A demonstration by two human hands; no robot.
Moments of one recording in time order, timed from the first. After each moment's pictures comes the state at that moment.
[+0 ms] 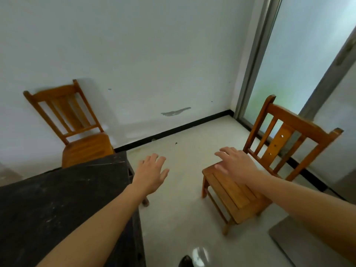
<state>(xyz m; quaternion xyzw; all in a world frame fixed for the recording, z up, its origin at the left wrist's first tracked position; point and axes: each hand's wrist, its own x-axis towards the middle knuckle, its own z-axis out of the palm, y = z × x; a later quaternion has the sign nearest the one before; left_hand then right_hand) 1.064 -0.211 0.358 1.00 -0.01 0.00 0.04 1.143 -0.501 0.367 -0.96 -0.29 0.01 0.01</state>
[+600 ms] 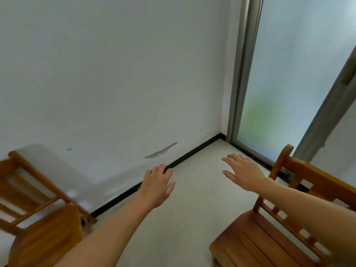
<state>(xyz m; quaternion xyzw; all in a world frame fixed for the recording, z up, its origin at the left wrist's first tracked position) 1.480 -0.199 0.388 0.99 -0.13 0.01 -0.01 1.527 -0.508 0.365 -0.98 -0.18 -0.01 0.03</state>
